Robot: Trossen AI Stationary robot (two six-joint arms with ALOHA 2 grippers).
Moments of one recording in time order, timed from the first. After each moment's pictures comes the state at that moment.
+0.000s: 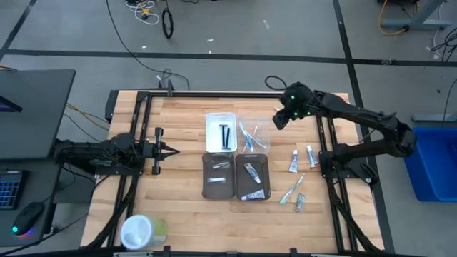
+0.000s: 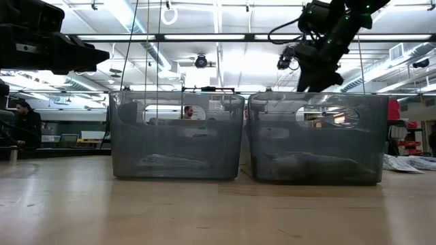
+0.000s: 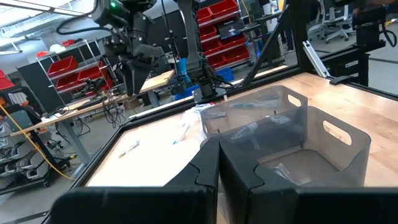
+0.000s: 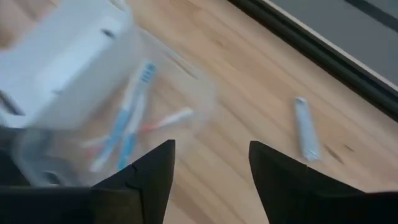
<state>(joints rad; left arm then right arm) -0.02 0.01 0.01 0.02 -0.01 0.31 -0.56 1.21 0.97 -0.72 0.00 0.25</state>
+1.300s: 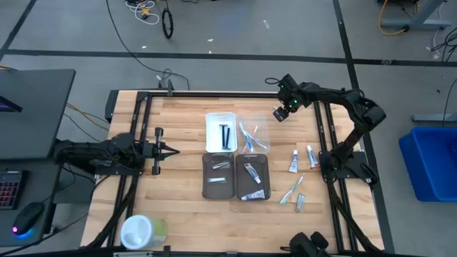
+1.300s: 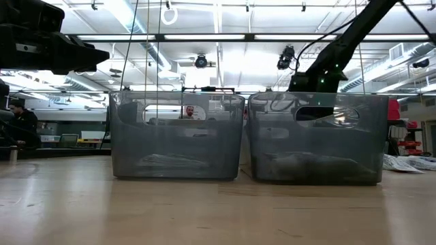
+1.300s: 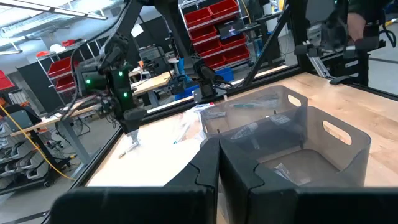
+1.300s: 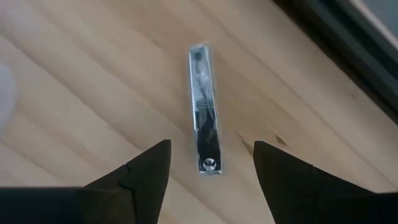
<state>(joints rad) -0.02 0.01 0.01 0.02 -0.01 0.31 -0.89 1.67 0.97 -0.61 0.02 -0.05</state>
